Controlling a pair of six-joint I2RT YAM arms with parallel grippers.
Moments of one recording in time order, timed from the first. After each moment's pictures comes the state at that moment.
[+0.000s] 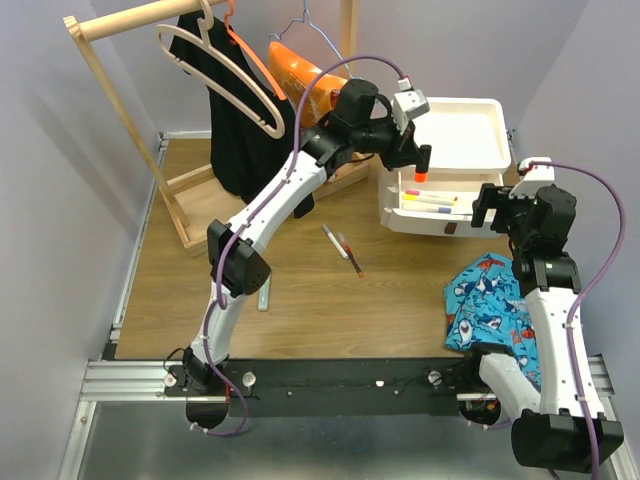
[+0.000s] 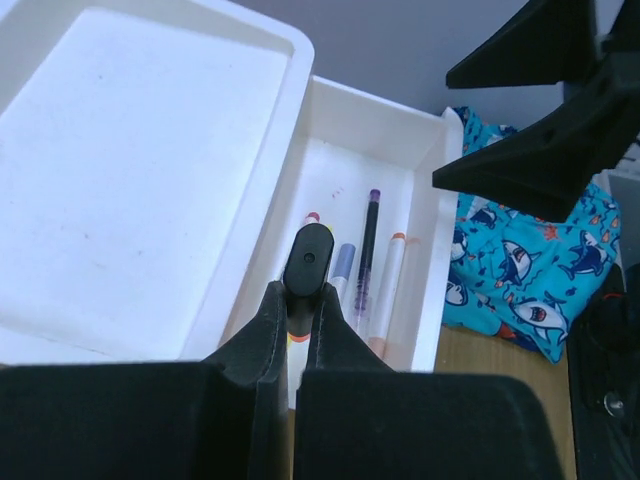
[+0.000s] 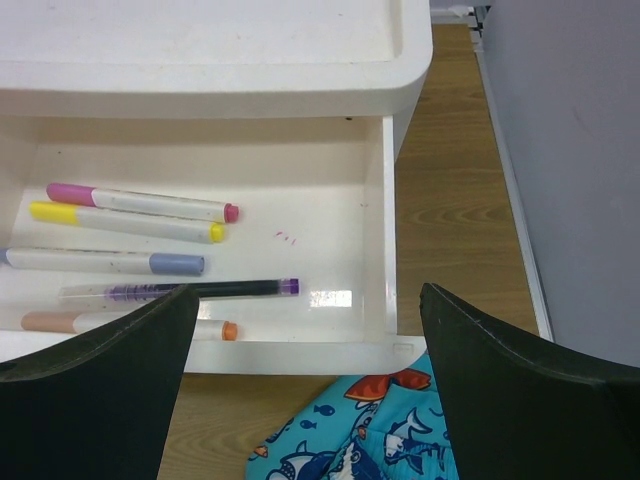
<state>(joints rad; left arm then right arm) -0.70 2.18 2.43 -0.52 0.71 0.06 -0.12 0.86 0.90 -0.36 -0.07 -0.07</state>
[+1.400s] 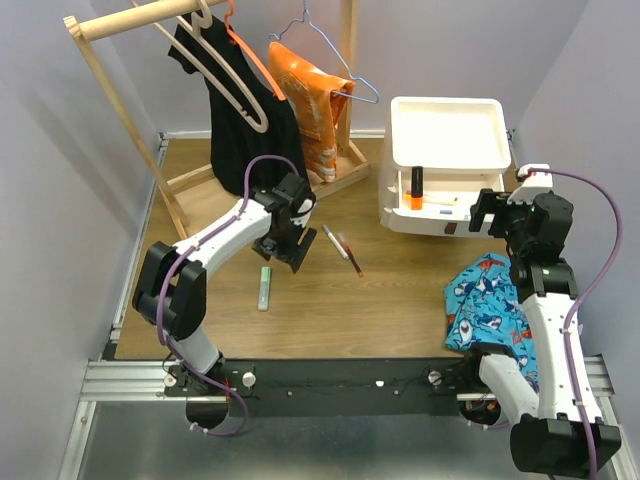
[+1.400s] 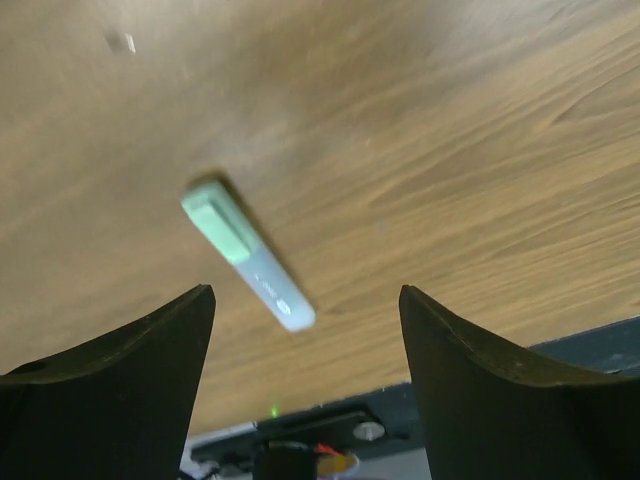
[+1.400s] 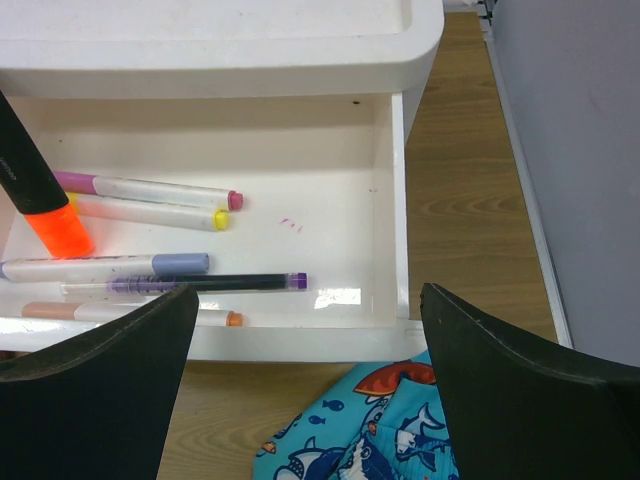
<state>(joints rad) -0.55 1.67 1.34 -0.99 0.03 -0.10 -0.12 0.83 0.85 -0.34 -0.08 -0.05</state>
